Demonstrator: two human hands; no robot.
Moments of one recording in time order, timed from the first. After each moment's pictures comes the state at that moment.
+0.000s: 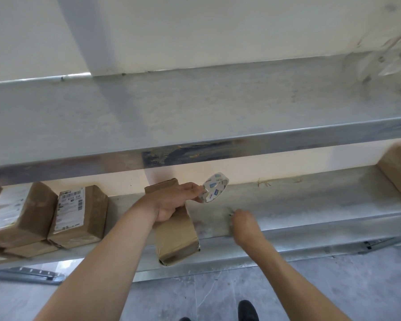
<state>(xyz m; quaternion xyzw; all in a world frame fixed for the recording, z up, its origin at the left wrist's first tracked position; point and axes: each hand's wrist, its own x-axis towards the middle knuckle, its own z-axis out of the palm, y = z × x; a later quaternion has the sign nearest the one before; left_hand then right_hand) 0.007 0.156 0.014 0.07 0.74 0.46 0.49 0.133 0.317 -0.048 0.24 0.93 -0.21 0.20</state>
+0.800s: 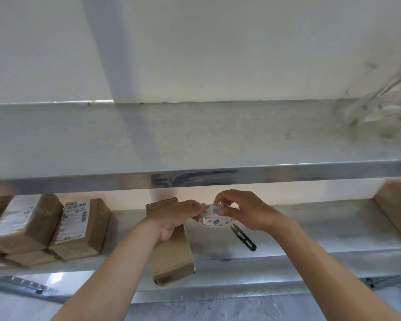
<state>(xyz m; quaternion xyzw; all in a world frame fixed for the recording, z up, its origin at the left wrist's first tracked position) 0.012 0.159 0.018 0.03 0.74 0.50 0.45 0.095 0.373 0.037 -0.04 0.93 -0.36 0.07</state>
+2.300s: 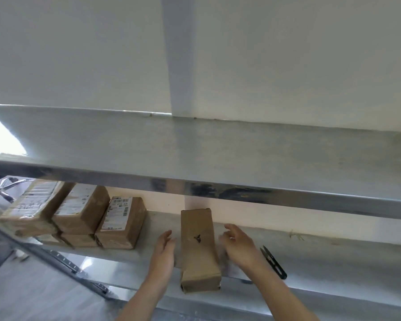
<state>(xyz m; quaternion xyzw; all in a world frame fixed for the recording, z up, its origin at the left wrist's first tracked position) 0.074 0.061 -0.050 -0.19 0.75 0.62 0.13 0.083 0.270 -0.031 0.17 0.86 -0.47 0.13</state>
